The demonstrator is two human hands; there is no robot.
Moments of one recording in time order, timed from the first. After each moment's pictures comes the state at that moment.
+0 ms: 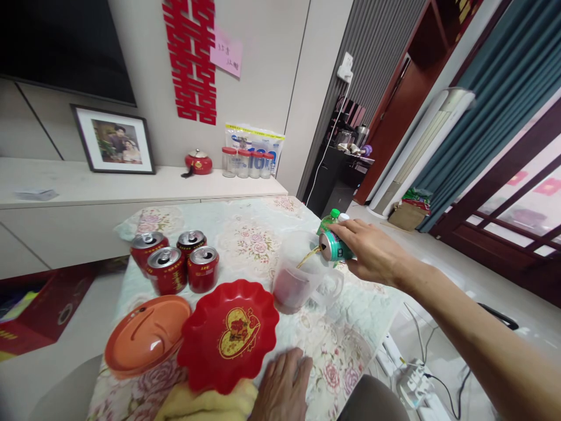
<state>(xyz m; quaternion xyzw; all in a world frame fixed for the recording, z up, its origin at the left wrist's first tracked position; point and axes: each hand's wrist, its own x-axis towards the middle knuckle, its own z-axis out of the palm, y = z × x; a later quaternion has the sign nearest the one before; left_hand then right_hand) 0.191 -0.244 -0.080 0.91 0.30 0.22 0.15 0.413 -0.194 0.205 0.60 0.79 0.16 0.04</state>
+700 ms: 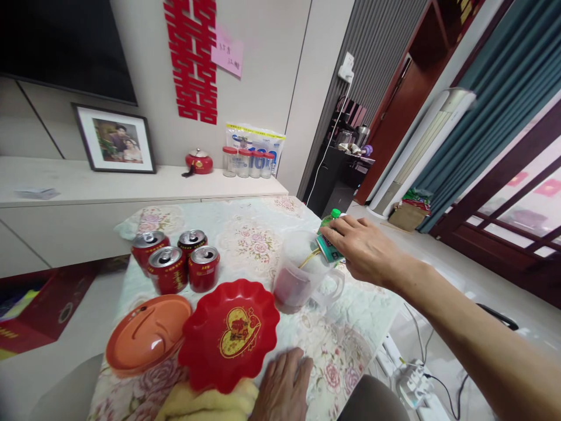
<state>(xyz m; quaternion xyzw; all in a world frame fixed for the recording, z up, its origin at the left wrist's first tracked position) 0.182 -0.245 -0.085 0.92 0.29 0.18 0.19 0.393 -0.186 0.207 0.58 0.76 0.24 0.16</state>
